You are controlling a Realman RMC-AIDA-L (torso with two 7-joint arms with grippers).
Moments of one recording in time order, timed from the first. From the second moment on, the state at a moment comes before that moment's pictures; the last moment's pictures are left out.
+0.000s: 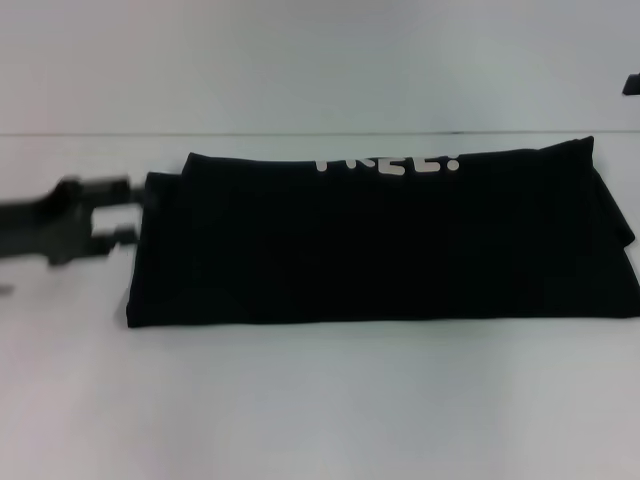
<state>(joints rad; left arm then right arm) -0.60 -1.88 0.49 0.53 2.12 1.48 -2.52 0.79 1.82 -0.58 -0.67 -2.40 -1.09 2.64</state>
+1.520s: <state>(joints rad) -0.49 -1.99 0.44 0.35 2.13 1.24 -2.63 0.79 1.82 -0.56 -0.69 -2.40 -1.10 2.62</state>
